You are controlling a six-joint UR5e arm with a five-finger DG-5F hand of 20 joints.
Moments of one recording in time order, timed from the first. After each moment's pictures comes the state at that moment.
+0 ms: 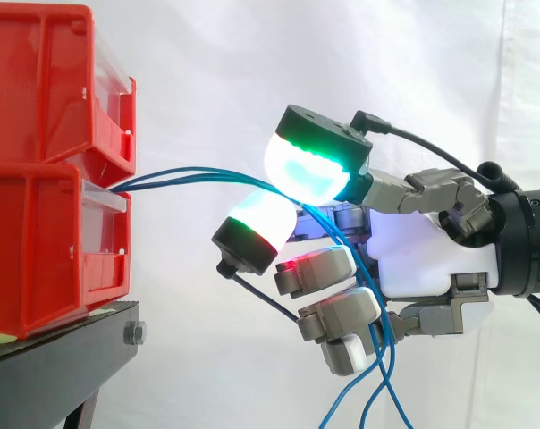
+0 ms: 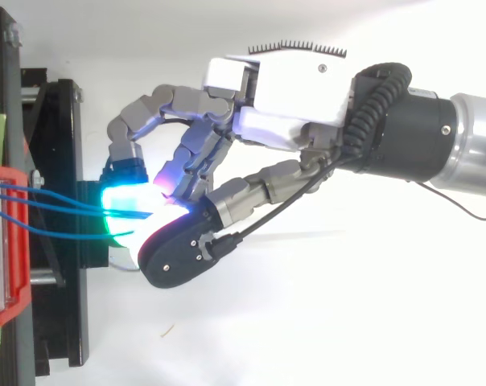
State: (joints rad) arm 0.11 -2.30 -1.16 -2.87 -1.33 0.01
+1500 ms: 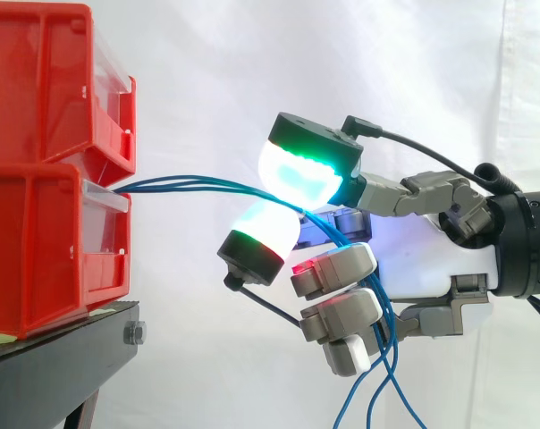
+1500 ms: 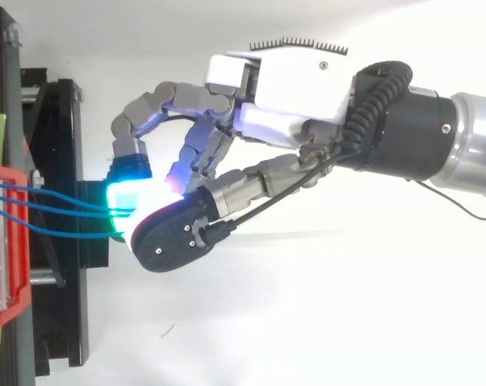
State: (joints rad) arm 0.11 -2.30 -1.16 -2.87 -1.32 0.01
